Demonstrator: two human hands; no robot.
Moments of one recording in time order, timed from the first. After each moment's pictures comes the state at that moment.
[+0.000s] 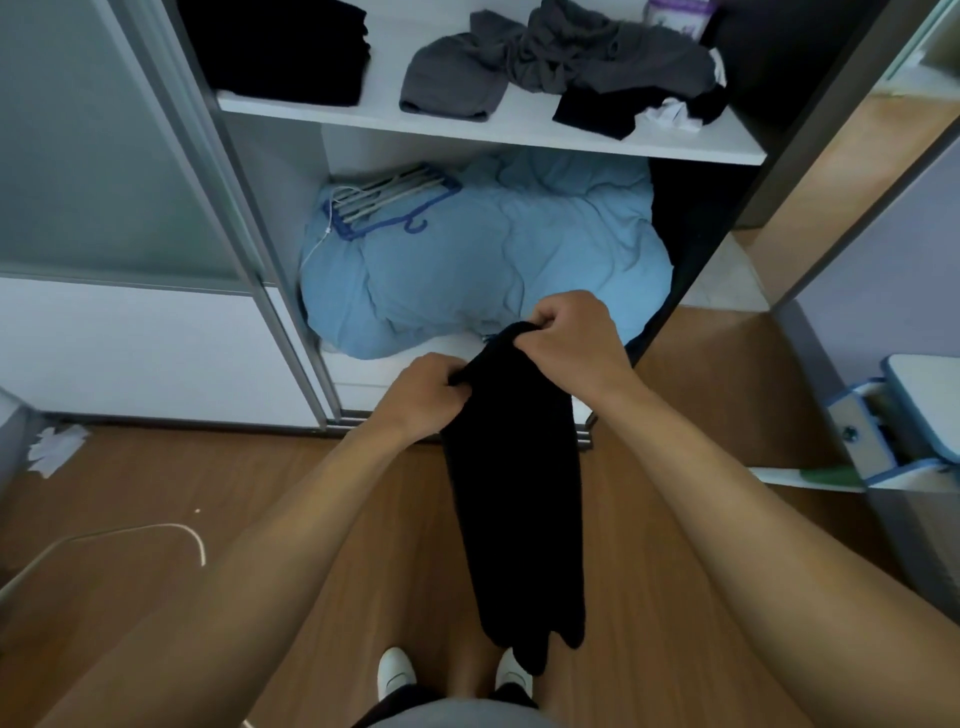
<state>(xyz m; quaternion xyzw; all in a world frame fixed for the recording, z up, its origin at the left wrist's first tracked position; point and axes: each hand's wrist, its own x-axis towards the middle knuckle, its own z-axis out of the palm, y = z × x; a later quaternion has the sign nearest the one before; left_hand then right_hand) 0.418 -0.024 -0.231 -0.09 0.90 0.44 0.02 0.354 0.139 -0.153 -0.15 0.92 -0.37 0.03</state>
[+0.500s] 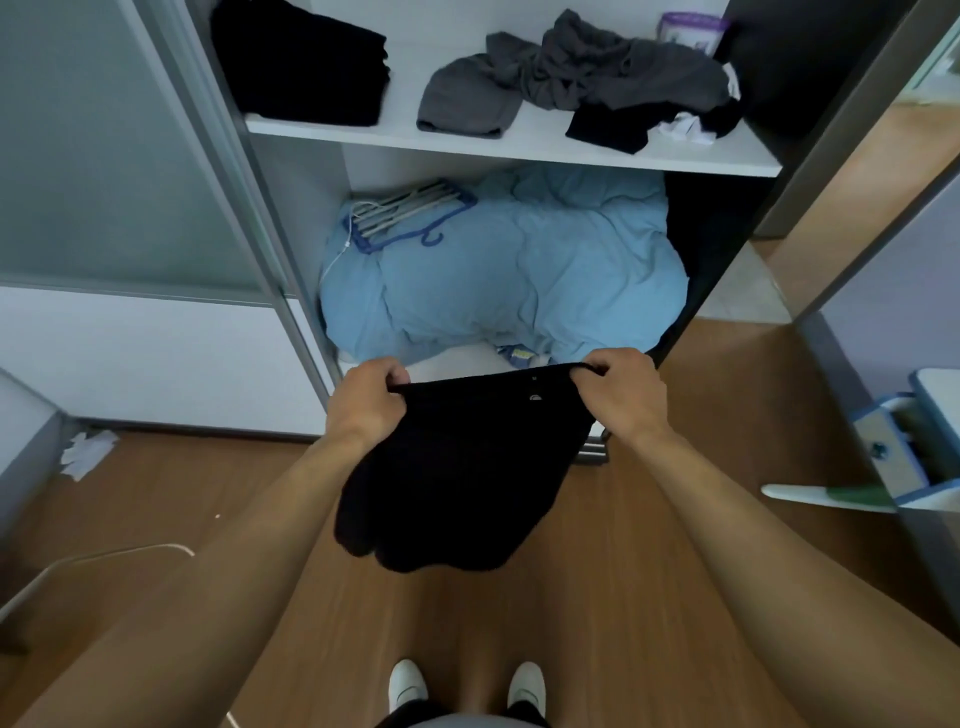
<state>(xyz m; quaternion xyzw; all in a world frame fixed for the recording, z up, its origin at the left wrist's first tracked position) 0.433 -0.082 -0.258 -0.28 0.90 0.33 -0.07 0.340 0.186 -0.204 -0.09 0.94 -0.32 0.03</state>
